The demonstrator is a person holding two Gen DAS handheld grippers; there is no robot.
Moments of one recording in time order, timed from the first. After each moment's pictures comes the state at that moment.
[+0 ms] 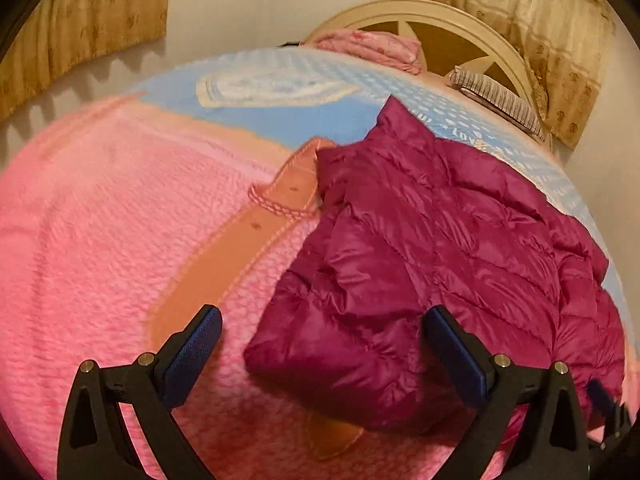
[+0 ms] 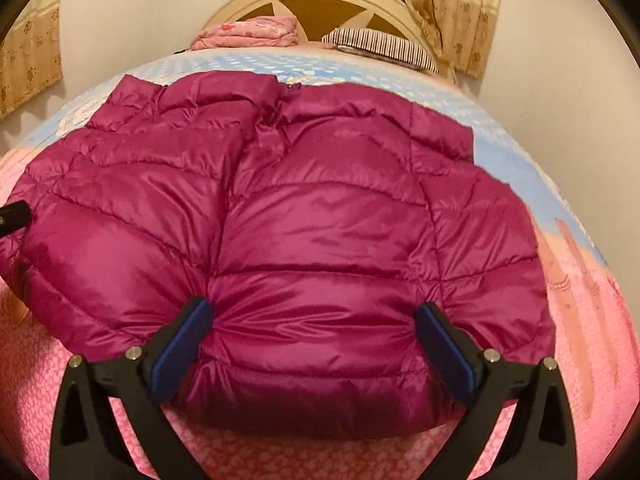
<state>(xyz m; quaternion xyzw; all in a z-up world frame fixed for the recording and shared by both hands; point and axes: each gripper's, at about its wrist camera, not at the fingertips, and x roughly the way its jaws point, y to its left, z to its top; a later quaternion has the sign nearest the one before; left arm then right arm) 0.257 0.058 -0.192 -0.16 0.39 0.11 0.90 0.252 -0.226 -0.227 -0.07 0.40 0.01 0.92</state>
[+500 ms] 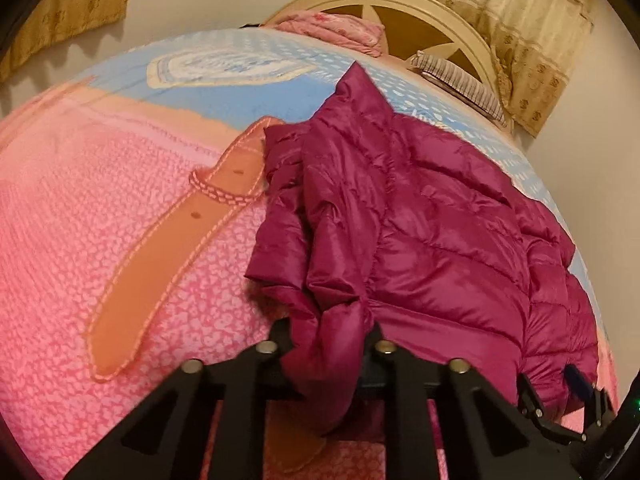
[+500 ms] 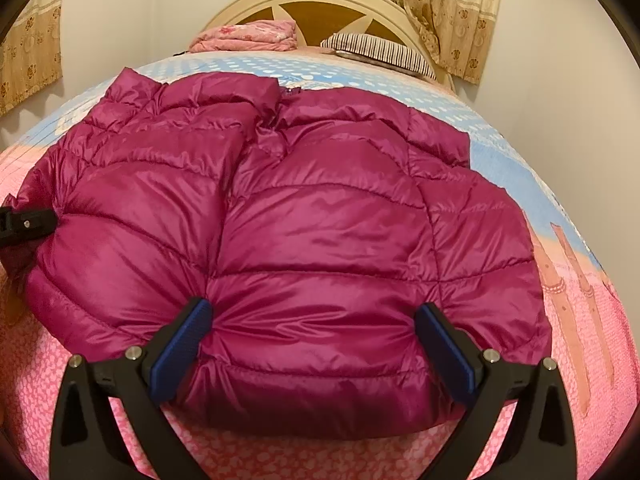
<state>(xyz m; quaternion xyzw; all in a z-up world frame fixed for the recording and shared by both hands) 0.259 0.049 -0.189 -0.16 0.41 0.02 0.90 0.240 -0.216 -0.226 -0.08 0.39 0.00 0.92</state>
